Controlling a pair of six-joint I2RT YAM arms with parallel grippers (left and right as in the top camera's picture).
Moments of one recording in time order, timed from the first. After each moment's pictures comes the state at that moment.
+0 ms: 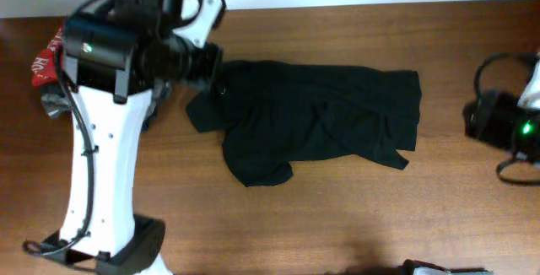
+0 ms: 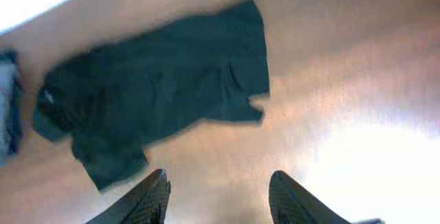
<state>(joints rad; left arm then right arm) -0.33 1.84 2.48 -1.69 0.08 0.08 -0.26 1.31 2.01 -1.69 -0.15 0.18</state>
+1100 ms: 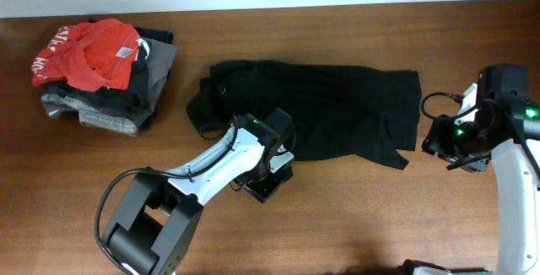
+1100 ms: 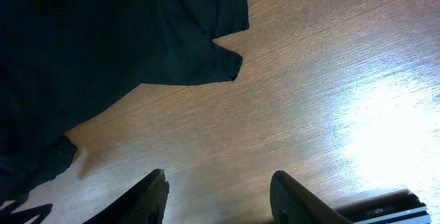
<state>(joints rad) -0.67 1.86 1.23 -1.05 0.09 0.07 -0.26 1.35 1.35 -1.36 -0.10 0.21</state>
